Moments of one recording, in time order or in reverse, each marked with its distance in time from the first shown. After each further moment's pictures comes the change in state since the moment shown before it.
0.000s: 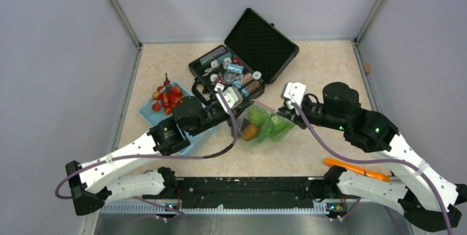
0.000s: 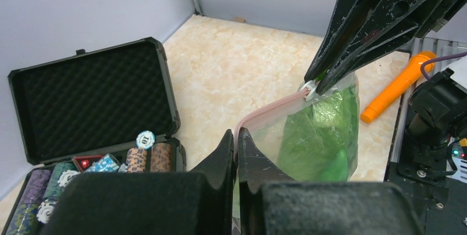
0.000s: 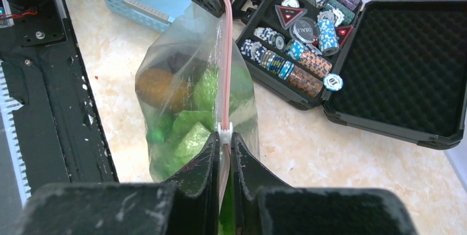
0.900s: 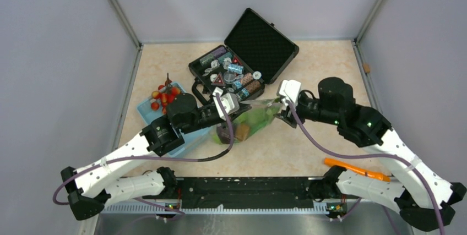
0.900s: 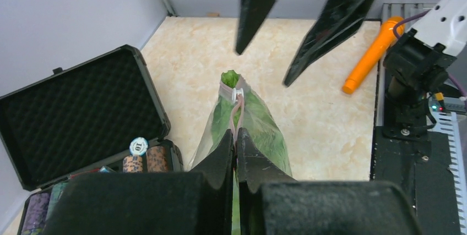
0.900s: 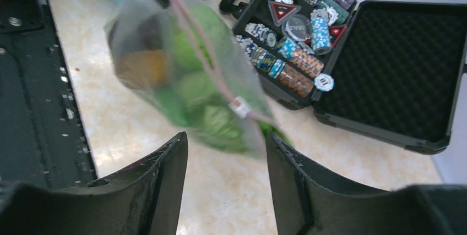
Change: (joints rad) left arm 0.045 -0.048 0.009 -0.102 0.183 0.084; right arm -0.032 0.032 -0.007 0.017 -0.029 -0.053
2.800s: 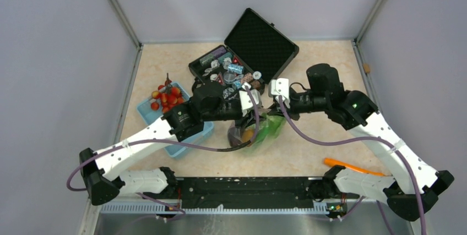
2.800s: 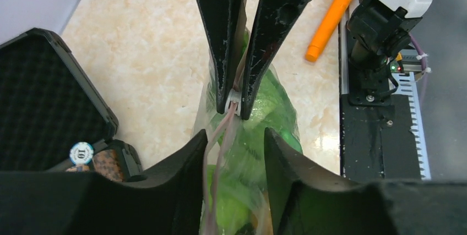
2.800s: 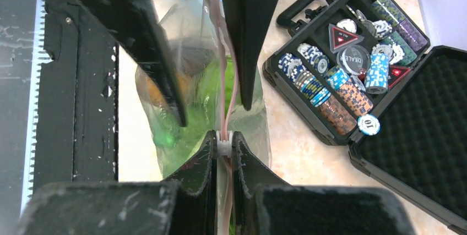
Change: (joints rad) left arm 0.011 0.229 0.150 -0.127 0.188 0.008; right arm -0.136 0.177 0.089 -0.077 -0.375 -0.205
